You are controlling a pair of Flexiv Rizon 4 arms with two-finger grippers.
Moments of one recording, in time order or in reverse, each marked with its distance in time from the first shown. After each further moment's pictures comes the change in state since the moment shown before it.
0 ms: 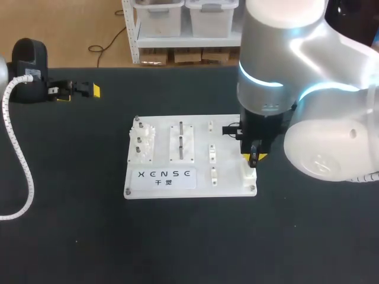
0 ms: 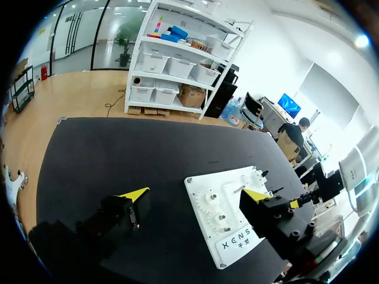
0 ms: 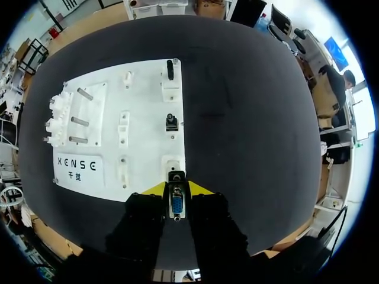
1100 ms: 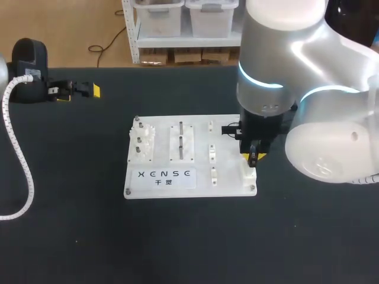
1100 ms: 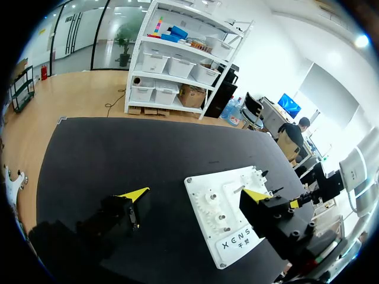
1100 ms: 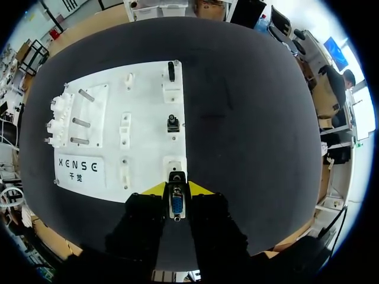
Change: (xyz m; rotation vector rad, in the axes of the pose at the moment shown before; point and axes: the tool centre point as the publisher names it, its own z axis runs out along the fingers) left arm 0.000 0.000 0.000 0.000 0.000 0.000; right arm -0.002 0.002 0.000 -0.005 -0.012 0.004
